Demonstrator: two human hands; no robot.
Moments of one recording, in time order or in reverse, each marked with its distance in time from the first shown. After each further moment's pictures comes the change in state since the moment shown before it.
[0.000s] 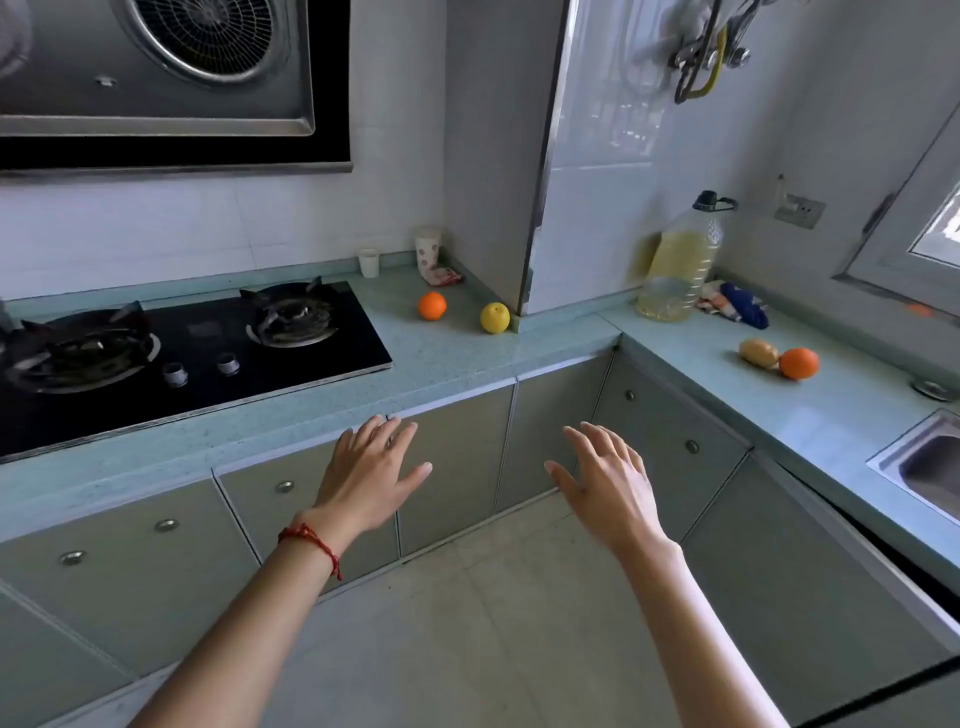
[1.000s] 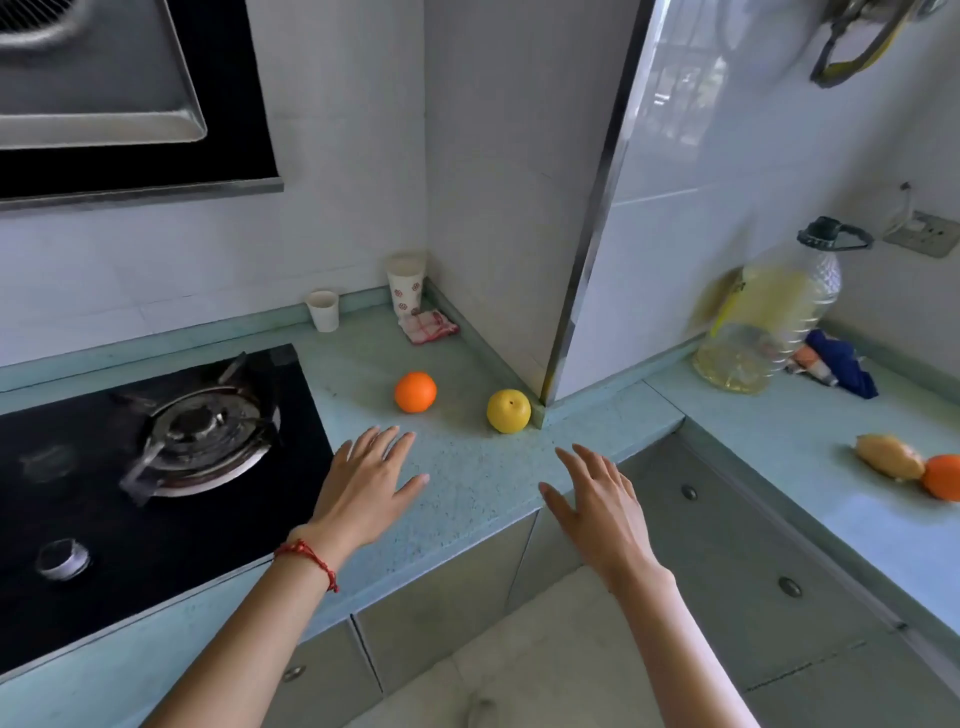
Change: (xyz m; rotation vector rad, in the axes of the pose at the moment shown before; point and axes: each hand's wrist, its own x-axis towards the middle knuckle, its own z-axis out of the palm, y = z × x) left_hand 0.400 -0.103 0.032 -0.034 -0.003 0.041; right_hand 0.377 0.030 0.109 0.034 -0.104 0.084
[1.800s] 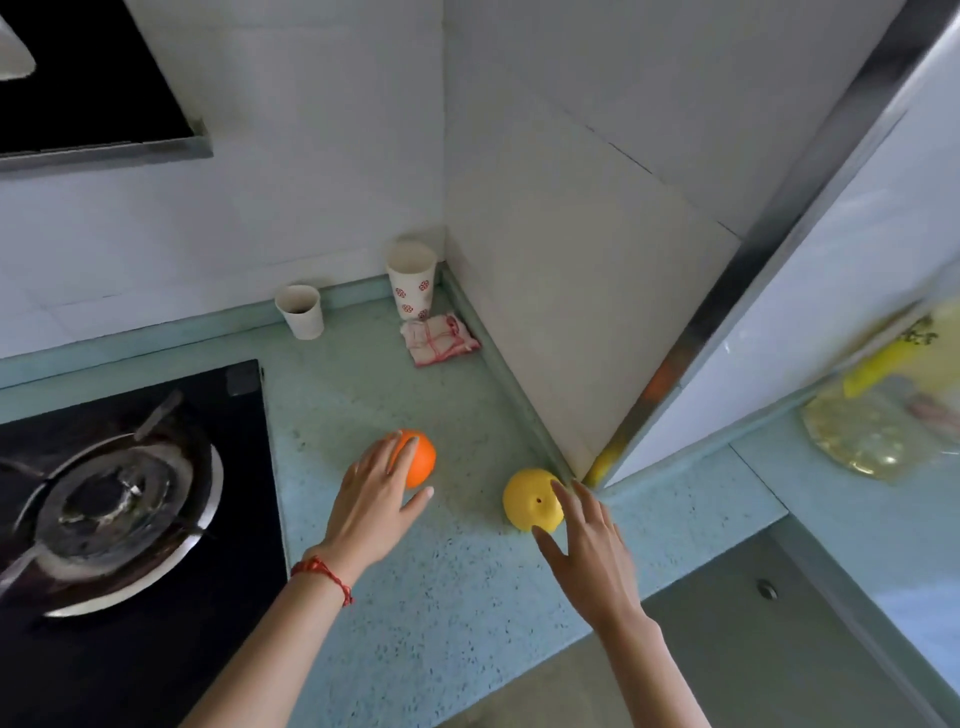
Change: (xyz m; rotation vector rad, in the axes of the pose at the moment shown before) left_hand 0.209 -0.045 0.076 -0.179 -0.023 -0.136; right_hand 0.206 0.039 0.094 0.126 -0.191 0.027
